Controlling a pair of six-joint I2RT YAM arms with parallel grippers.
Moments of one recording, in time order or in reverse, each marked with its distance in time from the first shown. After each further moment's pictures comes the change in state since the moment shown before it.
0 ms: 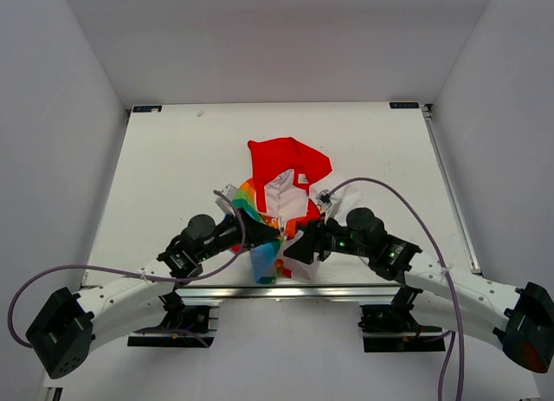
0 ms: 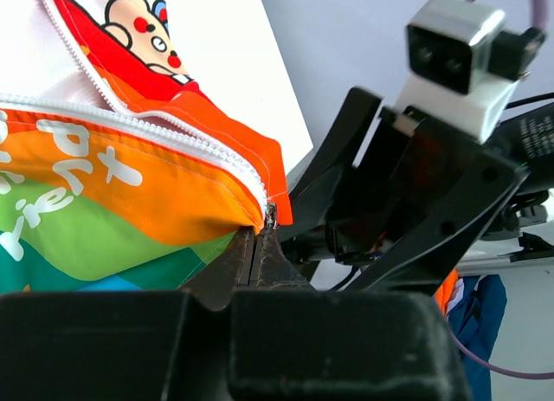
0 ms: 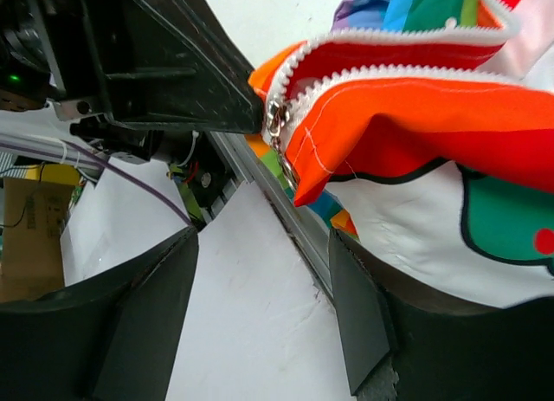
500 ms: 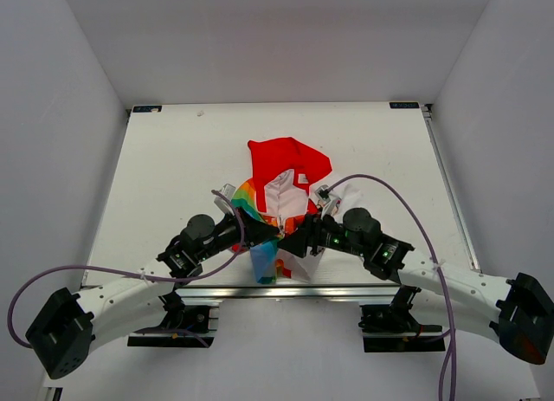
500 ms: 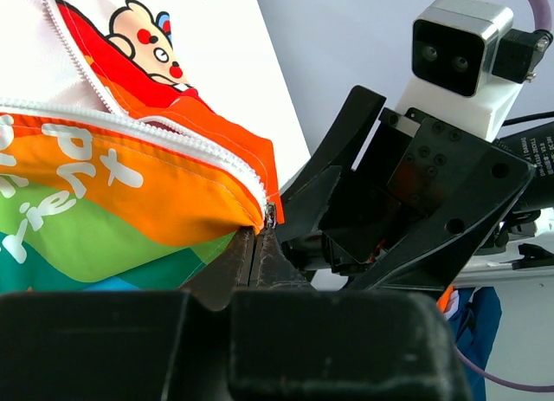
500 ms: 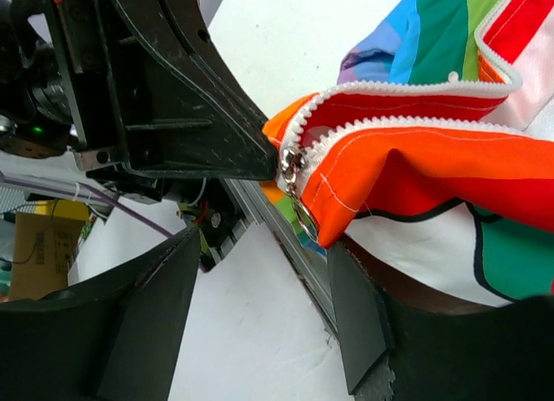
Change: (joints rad) left arm 0.000 -0.010 0.000 0.004 -0.026 -0.018; right arm 0.044 0.075 0.000 0.153 0.087 0.049
